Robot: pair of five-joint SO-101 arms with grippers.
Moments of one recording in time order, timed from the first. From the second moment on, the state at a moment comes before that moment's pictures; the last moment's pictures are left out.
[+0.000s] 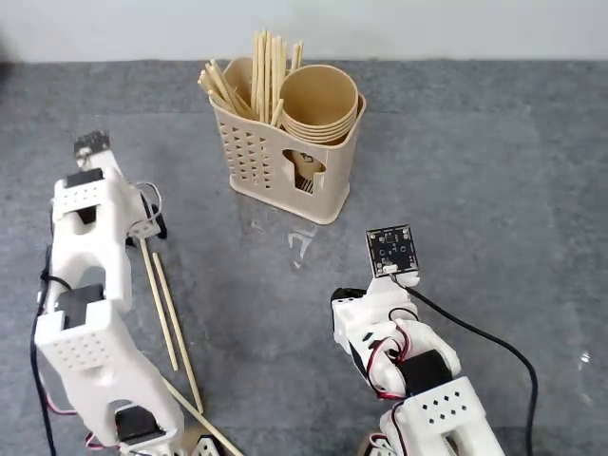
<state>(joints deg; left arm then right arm) -20.1 27.0 2.8 66.9 14.4 -24.2 -72.3 83.4 44.9 -12.6</state>
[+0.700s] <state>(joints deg) -18.8 30.4 -0.5 67.7 15.3 -24.2 -72.3 83.4 44.9 -12.6</state>
